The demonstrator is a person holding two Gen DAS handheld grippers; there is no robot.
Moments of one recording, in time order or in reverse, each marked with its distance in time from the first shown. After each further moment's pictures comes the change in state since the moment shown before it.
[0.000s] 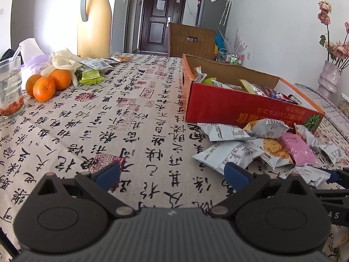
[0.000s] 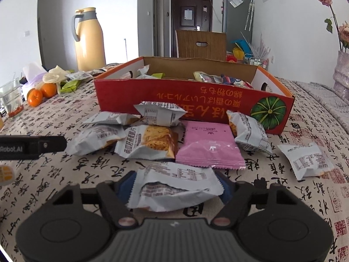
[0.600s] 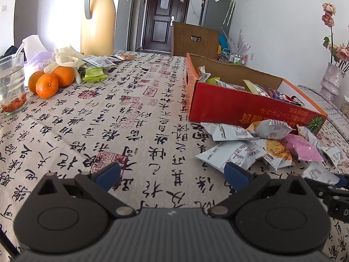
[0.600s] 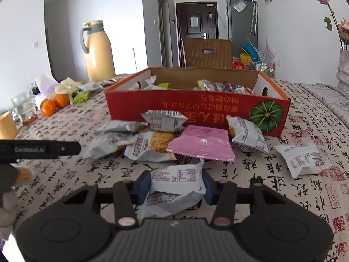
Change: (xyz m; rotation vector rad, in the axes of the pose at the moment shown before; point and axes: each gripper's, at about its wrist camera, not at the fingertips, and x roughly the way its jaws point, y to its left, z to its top) left arm 0.001 0.002 0.000 -0.019 0.006 0.014; right arm -0.026 -0.013 -0.005 0.030 -0.052 0.070
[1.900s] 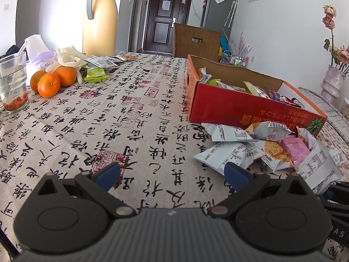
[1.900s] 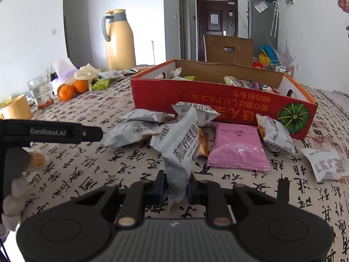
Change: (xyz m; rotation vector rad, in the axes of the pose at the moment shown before) left arm -0.003 0.000 -0.001 -0.009 -0.010 0.001; right arm 0.007 0.024 -0.005 -0.074 0.033 0.073
